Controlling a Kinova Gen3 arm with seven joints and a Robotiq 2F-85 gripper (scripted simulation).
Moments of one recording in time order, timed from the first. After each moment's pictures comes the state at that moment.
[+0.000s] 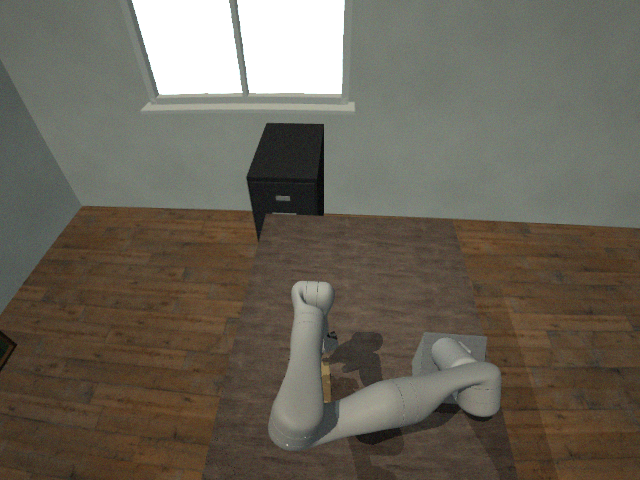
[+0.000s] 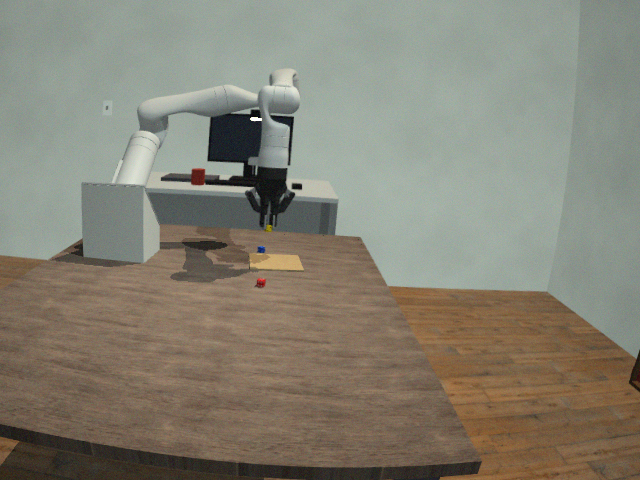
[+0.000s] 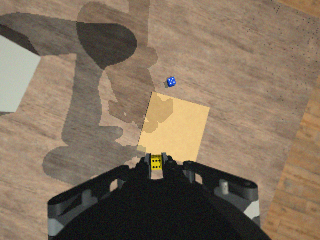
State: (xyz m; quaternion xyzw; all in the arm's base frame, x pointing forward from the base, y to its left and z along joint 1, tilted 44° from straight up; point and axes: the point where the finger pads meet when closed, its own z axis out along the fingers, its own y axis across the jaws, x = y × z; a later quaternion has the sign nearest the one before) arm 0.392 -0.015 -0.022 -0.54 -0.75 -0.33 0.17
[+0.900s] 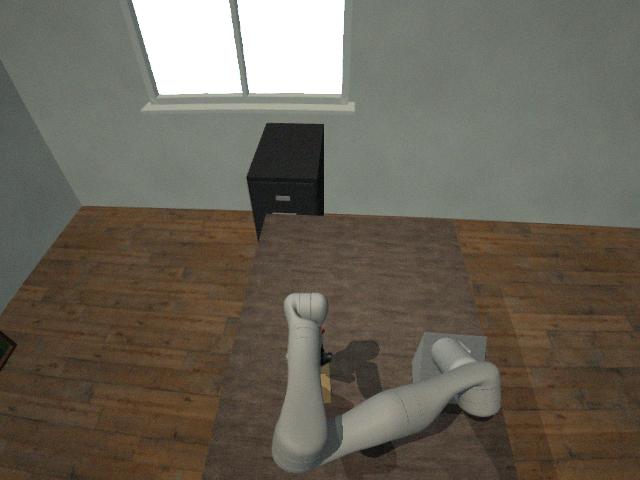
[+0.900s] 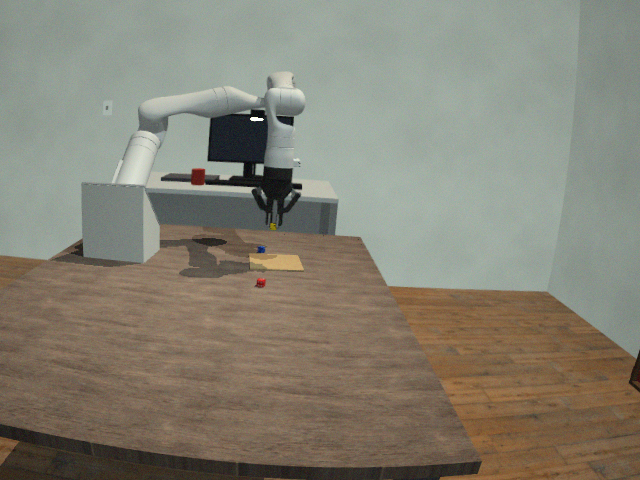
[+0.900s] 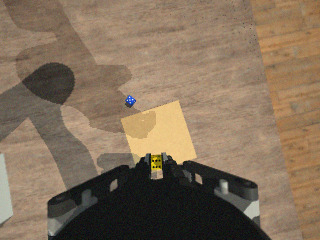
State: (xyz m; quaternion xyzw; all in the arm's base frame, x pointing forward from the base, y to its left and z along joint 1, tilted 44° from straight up) arm 0.408 0.011 0.001 -0.74 -0.57 -0.26 0.26
